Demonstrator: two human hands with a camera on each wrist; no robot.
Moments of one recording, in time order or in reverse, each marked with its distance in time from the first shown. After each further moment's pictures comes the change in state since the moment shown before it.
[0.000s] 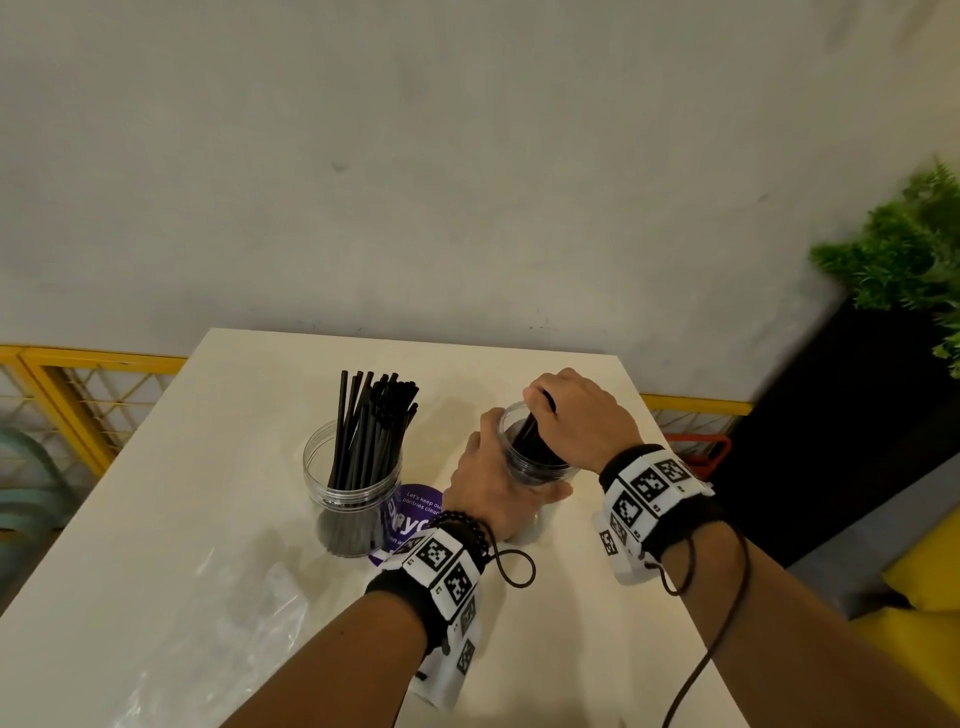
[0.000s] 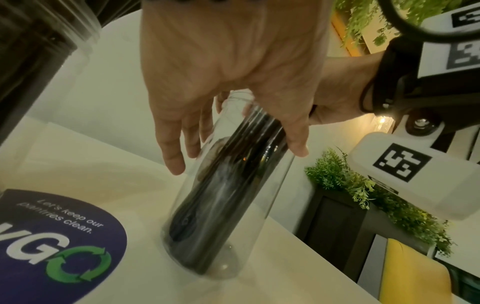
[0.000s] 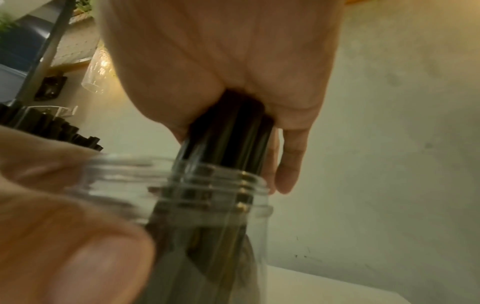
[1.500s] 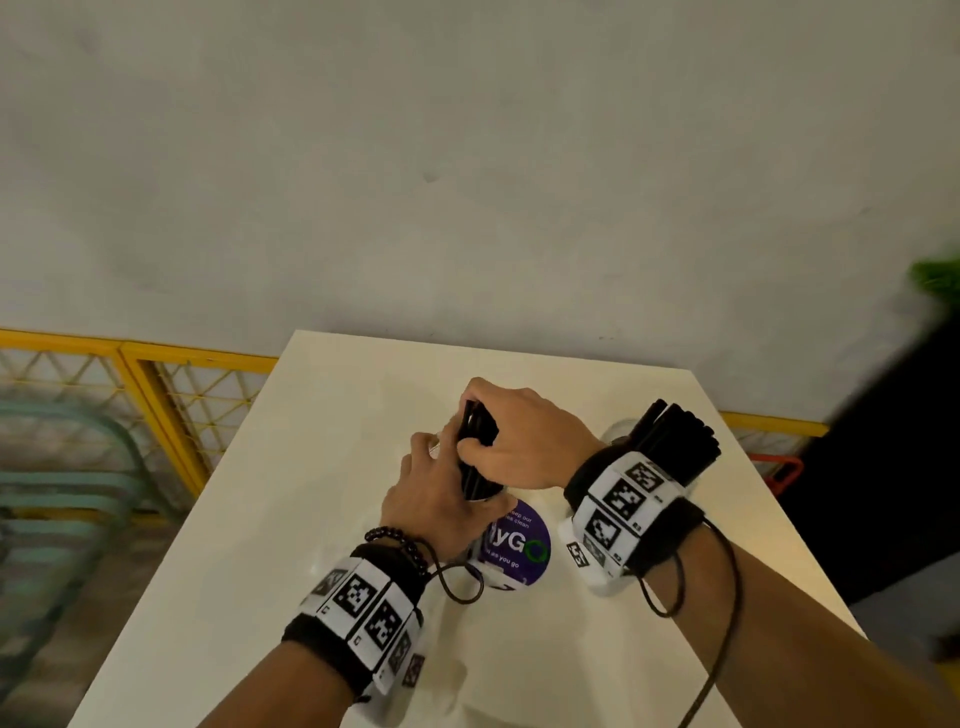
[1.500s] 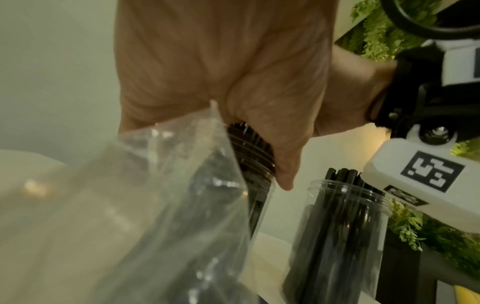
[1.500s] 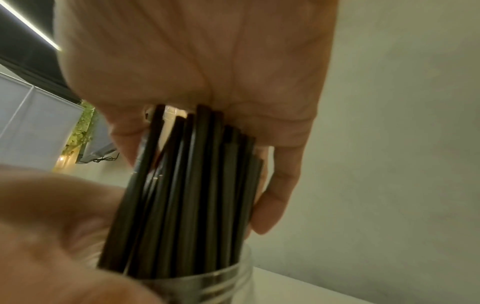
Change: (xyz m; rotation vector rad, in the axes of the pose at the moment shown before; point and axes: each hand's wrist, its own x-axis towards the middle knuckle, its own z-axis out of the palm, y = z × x) left_hand -0.016 -0.084 -0.129 0.320 0.036 -0.079; right_hand 0.002 -0.158 0.026 0.109 -0.262 -0.296
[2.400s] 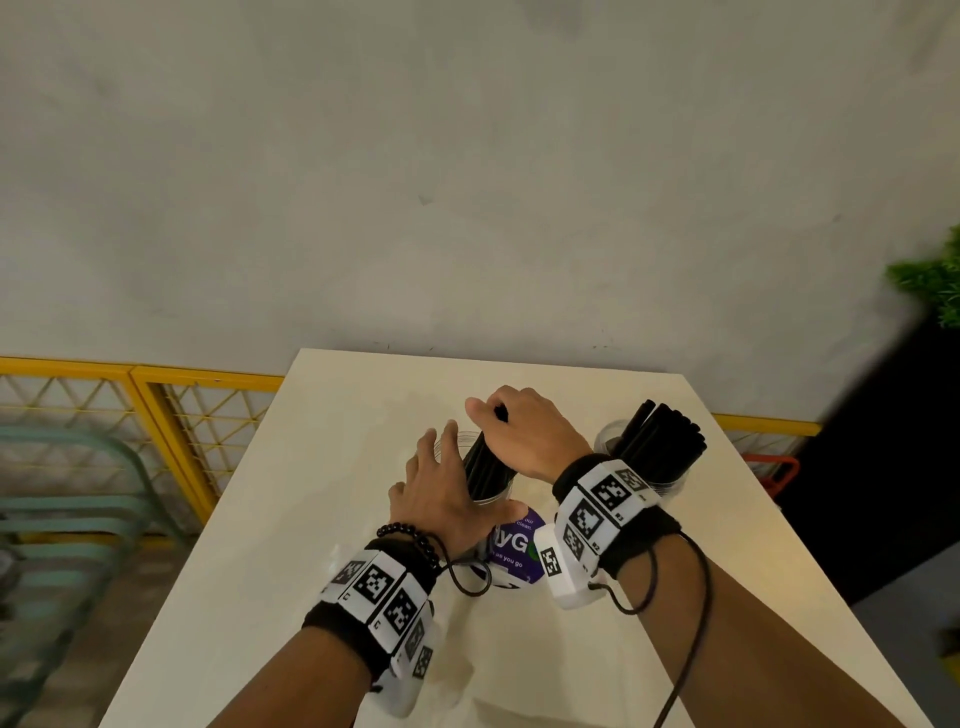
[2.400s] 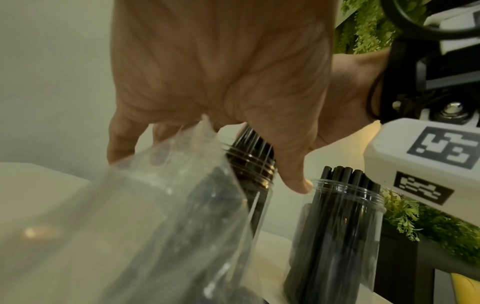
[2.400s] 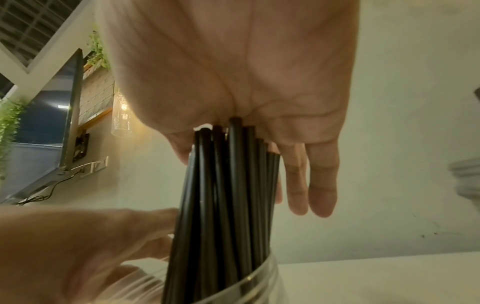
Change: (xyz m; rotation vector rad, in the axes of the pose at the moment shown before) left_hand -0.002 0.008 -0.003 0.094 -0.033 -0.065; right_hand 0.006 0.002 0.007 0.194 0.094 0.339
